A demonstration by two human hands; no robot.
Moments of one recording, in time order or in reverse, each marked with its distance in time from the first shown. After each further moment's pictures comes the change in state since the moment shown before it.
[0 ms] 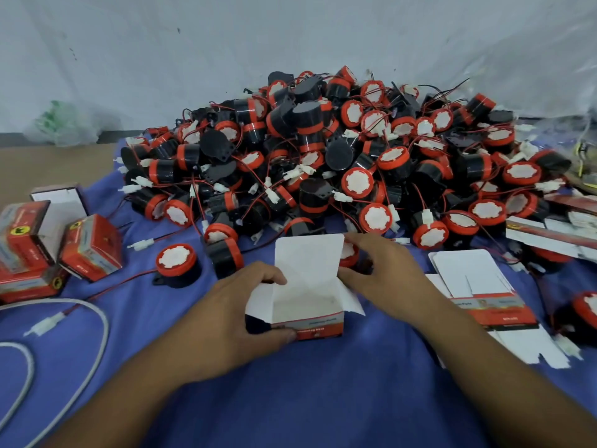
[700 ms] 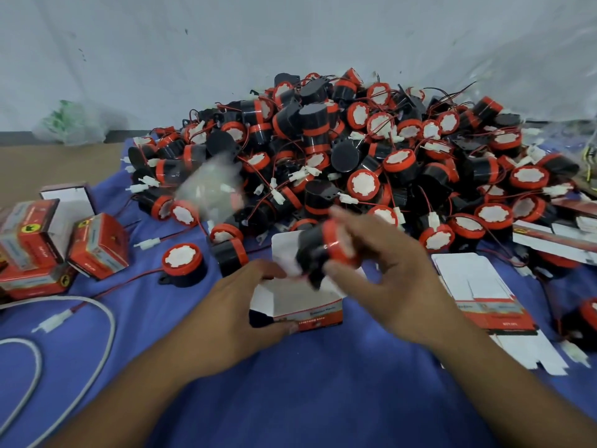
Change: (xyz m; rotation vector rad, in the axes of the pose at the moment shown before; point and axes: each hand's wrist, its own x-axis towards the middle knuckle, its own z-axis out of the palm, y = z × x) left_hand 0.004 -0.006 0.003 -0.024 0.081 0.009; right_hand -0.021 -0.042 -0.008 0.419 0.183 -0.442
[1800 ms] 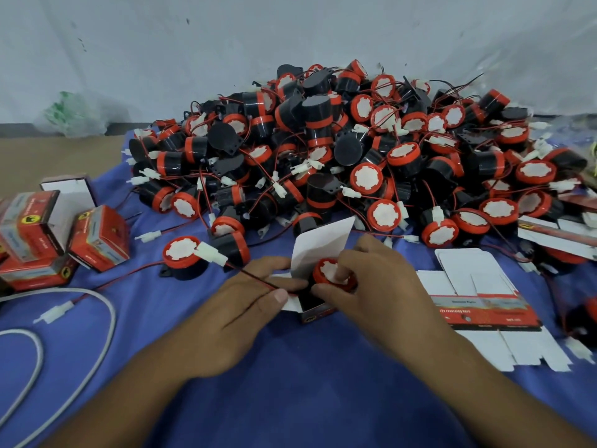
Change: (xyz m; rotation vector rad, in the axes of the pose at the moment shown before) left_hand -0.002 0.012 0.002 -0.281 -0.077 0.117; right_hand -0.003 -0.020 0.018 -0.657 -0.221 0.409
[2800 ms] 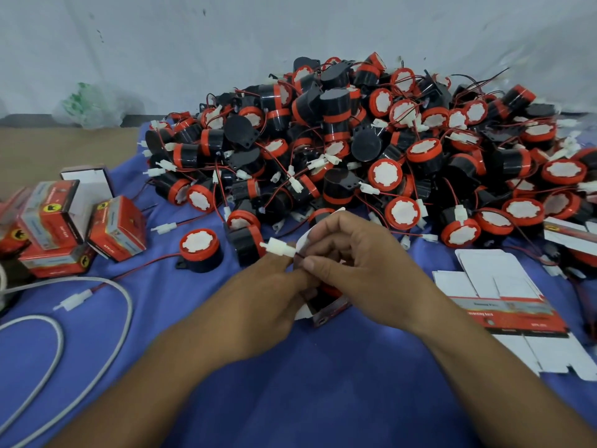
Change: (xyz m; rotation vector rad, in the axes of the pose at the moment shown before) left_hand 0.014 0.014 -0.001 0.579 -0.024 0.057; right_hand 0.025 -0.014 0.005 0.759 -0.162 -0.171
